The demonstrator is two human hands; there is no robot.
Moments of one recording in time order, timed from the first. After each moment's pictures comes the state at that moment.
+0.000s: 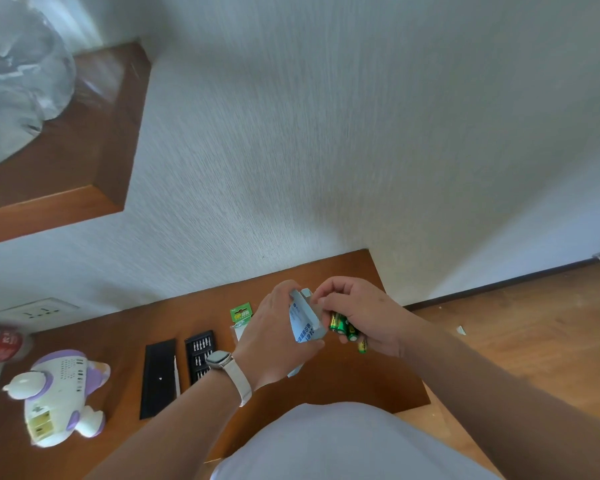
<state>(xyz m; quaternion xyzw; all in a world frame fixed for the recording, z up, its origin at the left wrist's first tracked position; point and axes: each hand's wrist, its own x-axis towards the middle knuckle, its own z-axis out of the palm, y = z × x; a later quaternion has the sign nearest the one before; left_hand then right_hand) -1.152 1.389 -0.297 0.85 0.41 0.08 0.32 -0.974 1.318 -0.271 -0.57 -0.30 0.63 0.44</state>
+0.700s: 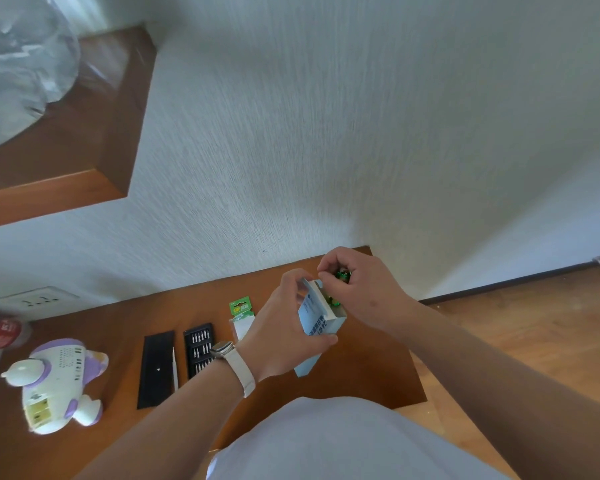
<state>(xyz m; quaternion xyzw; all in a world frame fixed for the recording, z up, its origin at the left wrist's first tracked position) -1.142 1.383 -0.279 0.83 0.36 0.12 0.41 -0.964 1.332 -0.266 -0.66 -0.55 0.30 0.41</state>
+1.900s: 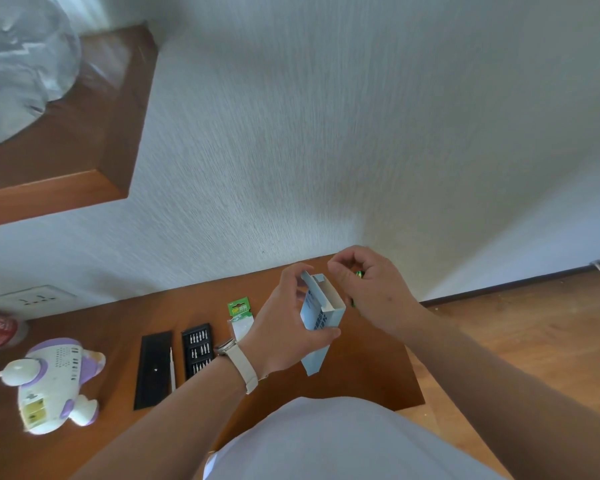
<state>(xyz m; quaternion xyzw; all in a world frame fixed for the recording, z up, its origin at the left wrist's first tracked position) -1.134 1.386 -0.284 0.81 0.38 0.12 0.42 -0.962 1.322 -0.258 -0.66 -0.43 0.37 0.48</state>
